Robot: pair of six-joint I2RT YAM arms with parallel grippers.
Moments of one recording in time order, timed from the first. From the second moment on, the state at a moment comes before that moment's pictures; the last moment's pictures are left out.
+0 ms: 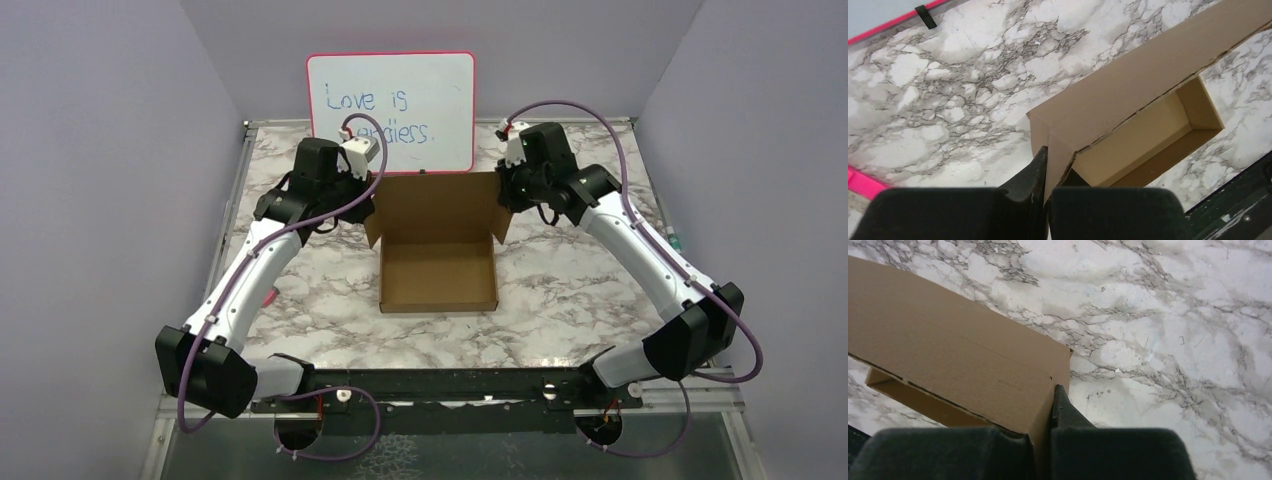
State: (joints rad) left arm -0.32 1.28 1.24 -0.65 0.29 0.03; right arm 0.49 1.45 1.44 -0.73 -0.03 0.02
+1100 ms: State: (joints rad) left arm -0.33 1.23 1.07 -0.32 0.19 -0.39; right arm 0.51 1.51 1.47 -0.70 0.15 0.51
